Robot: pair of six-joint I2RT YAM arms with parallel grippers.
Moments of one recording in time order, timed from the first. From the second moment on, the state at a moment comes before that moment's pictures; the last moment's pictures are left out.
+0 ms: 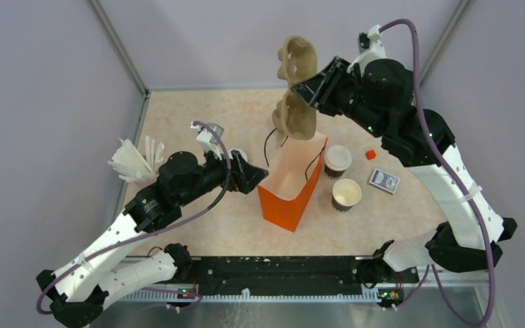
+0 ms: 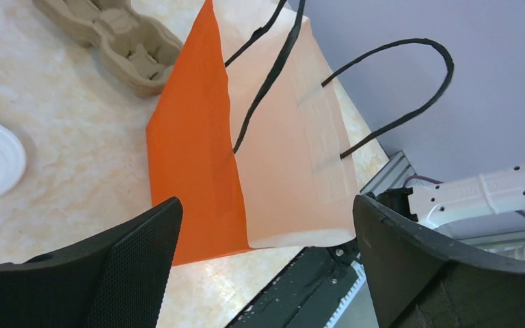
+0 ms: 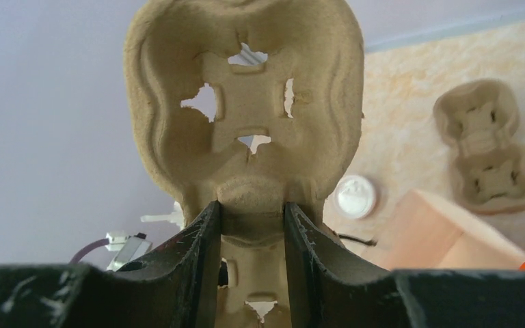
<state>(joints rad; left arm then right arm) -0.82 0.82 0.98 -0.38 0.03 -0.61 0.80 1.36 1.99 -0.77 0.24 0.71</state>
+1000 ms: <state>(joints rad) -0.58 1.13 1.37 -0.59 0.21 -0.52 0.93 1.31 1.81 -1.04 0.44 1.12</state>
